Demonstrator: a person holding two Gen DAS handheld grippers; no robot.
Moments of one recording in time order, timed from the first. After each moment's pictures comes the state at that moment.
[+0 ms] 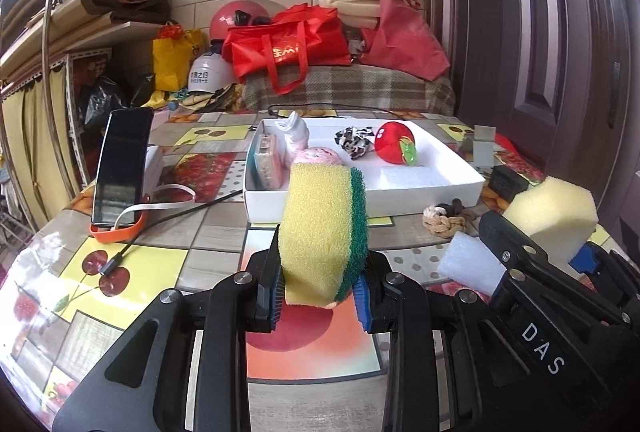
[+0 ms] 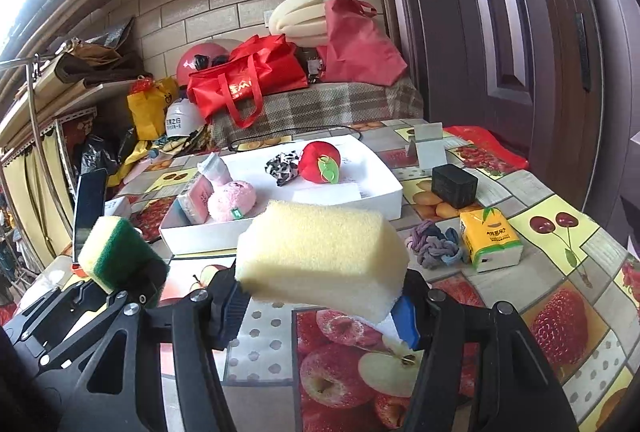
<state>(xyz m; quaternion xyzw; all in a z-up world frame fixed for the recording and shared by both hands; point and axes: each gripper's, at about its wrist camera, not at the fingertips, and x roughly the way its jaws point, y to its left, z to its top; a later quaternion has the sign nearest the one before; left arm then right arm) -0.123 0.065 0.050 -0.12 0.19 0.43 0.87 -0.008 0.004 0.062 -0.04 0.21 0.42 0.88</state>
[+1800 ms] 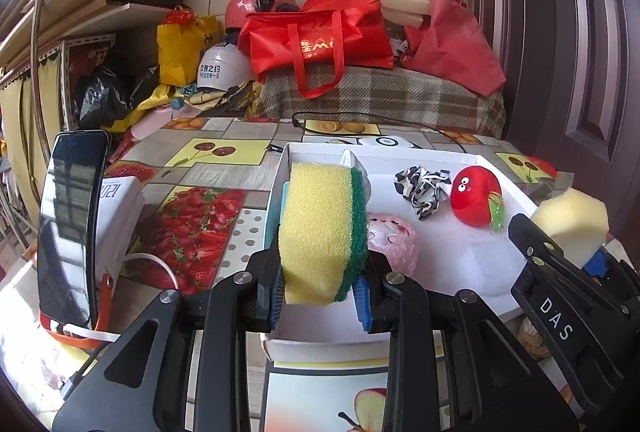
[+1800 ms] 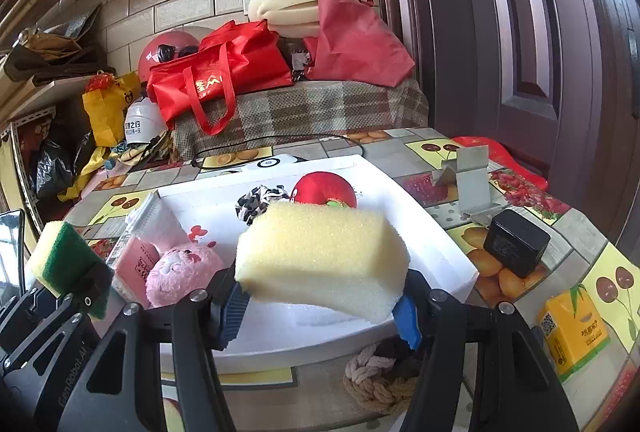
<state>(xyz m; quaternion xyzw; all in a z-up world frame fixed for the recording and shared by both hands) -0.067 0.214 0.048 -0.14 0.19 0.46 0.86 0.062 0.132 0.061 -0.05 0.21 0.39 0.90</state>
